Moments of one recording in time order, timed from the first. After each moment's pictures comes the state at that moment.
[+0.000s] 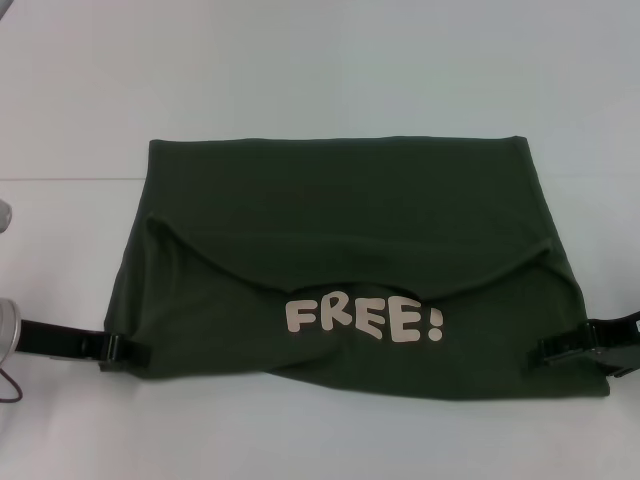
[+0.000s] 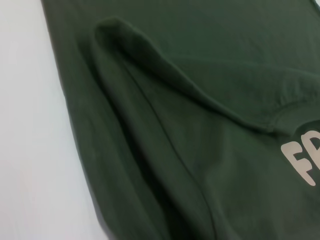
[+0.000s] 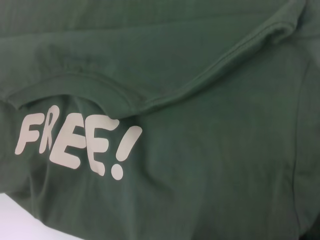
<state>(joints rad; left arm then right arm) -0.65 -1.95 0.75 0.58 2.40 1.25 -2.21 0.75 1.96 -0.66 -0.67 -2.67 -1.45 2.60</state>
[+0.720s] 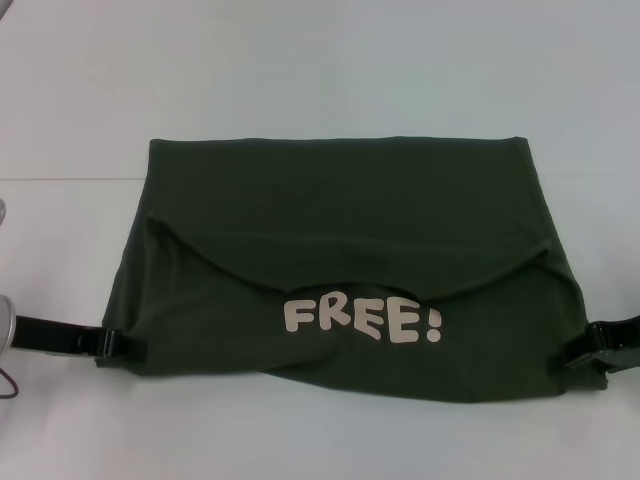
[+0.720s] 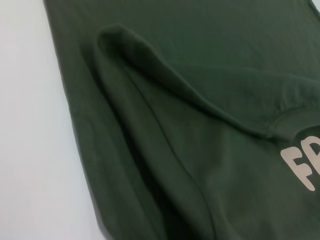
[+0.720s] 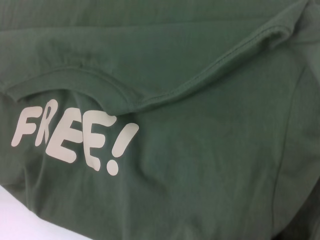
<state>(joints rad) -0.65 -1.94 0.75 0.59 2.39 1.26 -2.21 0.74 1.95 -0.66 -0.69 -2.67 -1.46 2.55</state>
